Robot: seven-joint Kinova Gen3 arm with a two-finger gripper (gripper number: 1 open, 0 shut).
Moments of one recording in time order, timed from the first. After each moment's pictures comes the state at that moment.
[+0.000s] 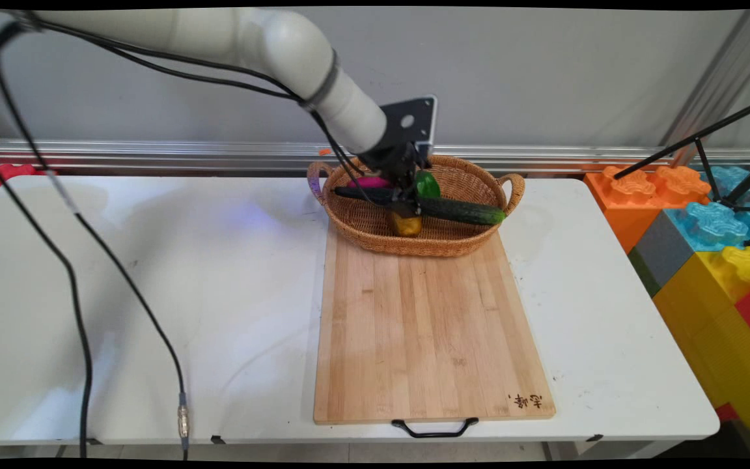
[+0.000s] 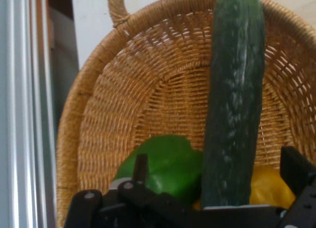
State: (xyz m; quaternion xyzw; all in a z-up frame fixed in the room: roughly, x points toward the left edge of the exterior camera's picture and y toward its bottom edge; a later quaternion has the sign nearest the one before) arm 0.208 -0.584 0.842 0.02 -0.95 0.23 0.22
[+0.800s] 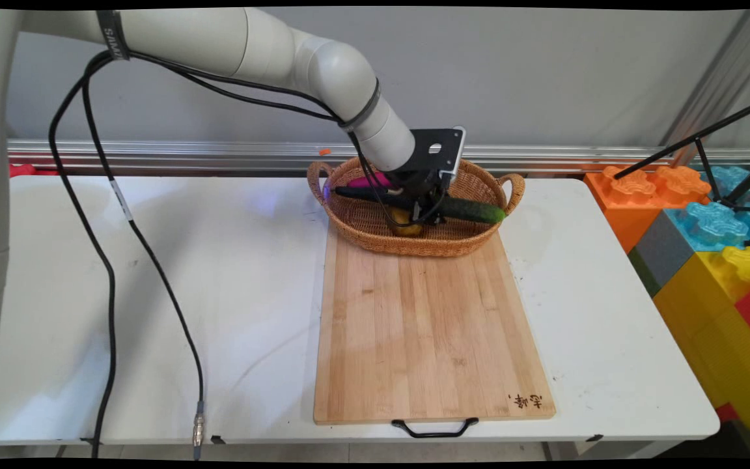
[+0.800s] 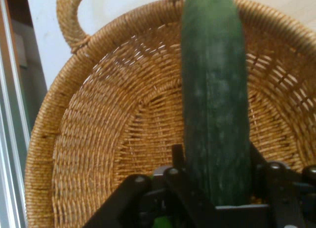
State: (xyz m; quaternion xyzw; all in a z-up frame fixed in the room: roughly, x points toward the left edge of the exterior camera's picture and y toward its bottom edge) arm 0.171 -0.608 0.808 -0.04 -0.96 0.22 0.19
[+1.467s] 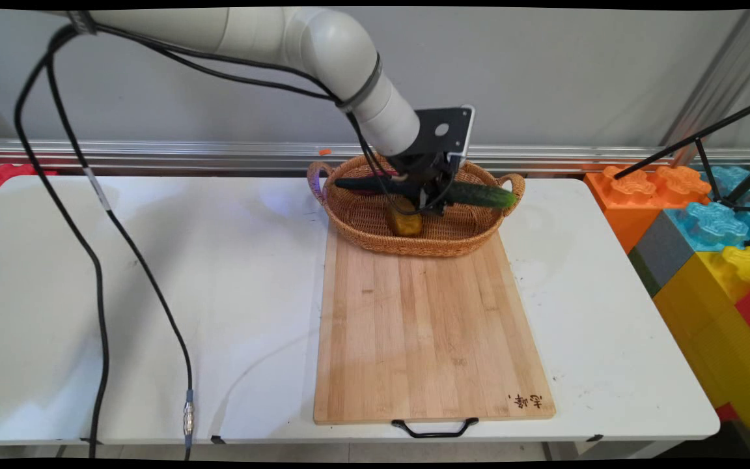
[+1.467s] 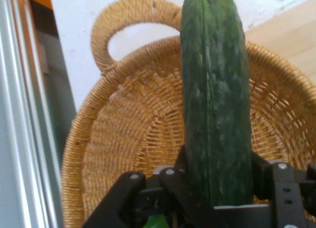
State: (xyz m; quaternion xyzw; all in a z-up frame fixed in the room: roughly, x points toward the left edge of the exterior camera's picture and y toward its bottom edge) arm 0.162 -0.587 0.852 -0.03 -0.95 0.23 0.20
